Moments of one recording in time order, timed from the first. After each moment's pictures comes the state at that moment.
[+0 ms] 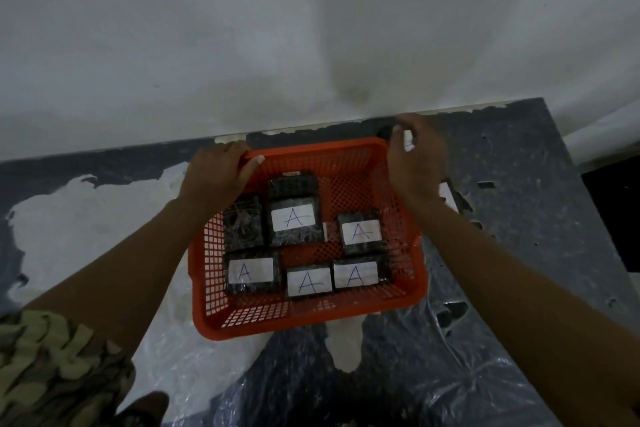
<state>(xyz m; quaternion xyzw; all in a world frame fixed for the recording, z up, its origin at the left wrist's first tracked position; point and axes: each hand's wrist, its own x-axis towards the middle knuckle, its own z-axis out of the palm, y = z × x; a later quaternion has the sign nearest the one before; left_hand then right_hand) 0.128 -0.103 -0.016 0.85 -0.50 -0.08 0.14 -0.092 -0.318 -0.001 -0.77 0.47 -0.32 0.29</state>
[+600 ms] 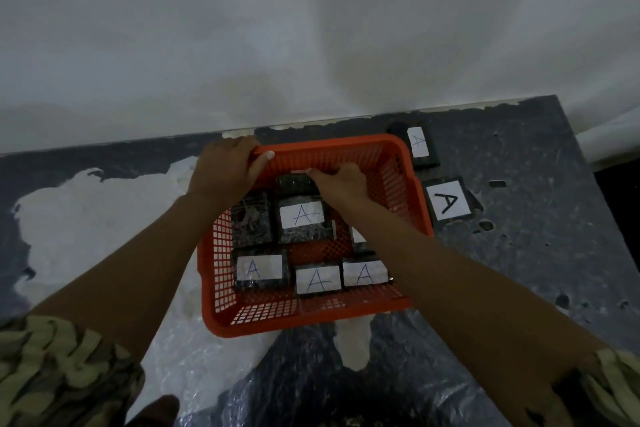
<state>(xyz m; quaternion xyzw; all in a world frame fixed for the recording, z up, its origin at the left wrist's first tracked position) 0.132 -0.103 -0.024 0.85 -0.51 -0.05 0.14 -0.027 -0.240 -0.047 -0.66 0.52 -0.03 0.55</state>
